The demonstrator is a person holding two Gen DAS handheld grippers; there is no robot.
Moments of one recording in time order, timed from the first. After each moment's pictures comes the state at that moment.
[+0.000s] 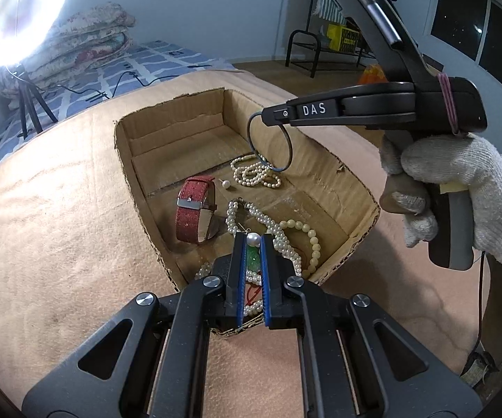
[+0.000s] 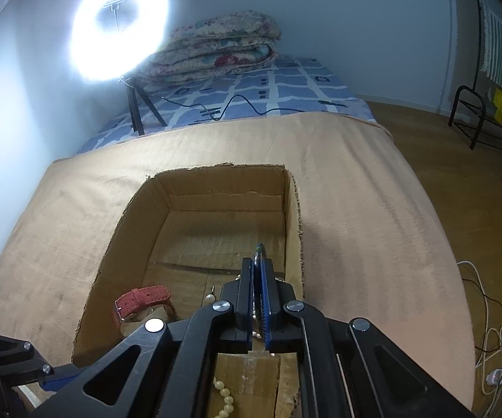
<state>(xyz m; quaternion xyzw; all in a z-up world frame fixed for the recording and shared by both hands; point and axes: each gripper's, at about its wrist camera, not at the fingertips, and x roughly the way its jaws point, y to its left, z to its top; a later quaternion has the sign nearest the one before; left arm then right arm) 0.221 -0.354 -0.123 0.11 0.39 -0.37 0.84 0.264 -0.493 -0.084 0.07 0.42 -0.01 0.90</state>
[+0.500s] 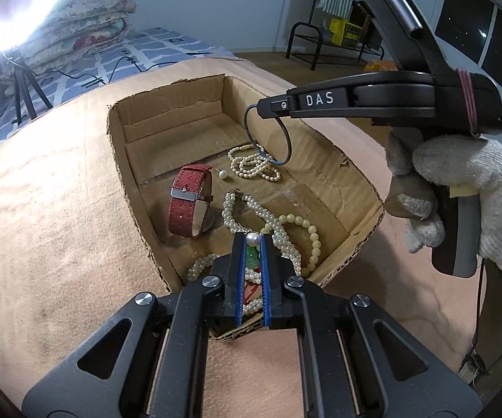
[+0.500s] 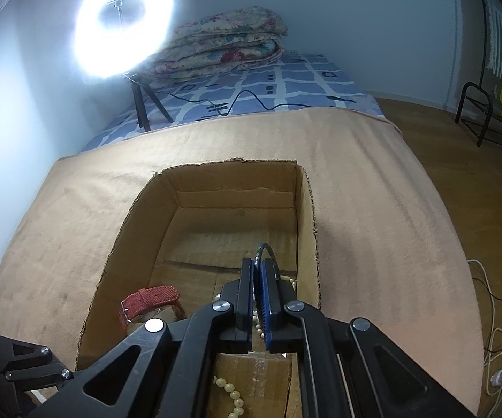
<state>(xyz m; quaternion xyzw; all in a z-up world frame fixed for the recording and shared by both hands) 0.233 -0.358 -0.131 0.10 0.42 -0.37 0.83 0.268 -0.490 -0.087 0.07 0.43 0.01 0.90</state>
